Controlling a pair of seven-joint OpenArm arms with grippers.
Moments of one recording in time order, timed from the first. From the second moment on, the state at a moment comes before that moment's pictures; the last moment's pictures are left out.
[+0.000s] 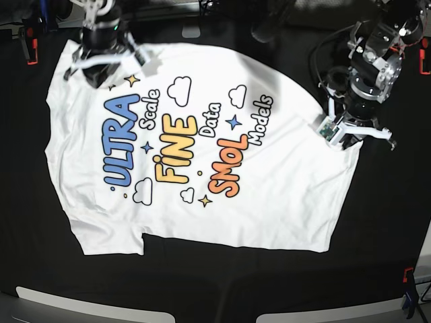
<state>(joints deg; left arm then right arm) 13.4 -34.1 23.8 108.2 17.5 3.0 37.5 -26.0 44.0 -41.1 112.6 -42.9 -19.0 -65.1</state>
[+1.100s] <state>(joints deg) 5.9 -34.1 23.8 99.8 5.9 1.0 37.4 -18.6 43.6 -29.0 112.6 -33.8 -15.8 -60.1</state>
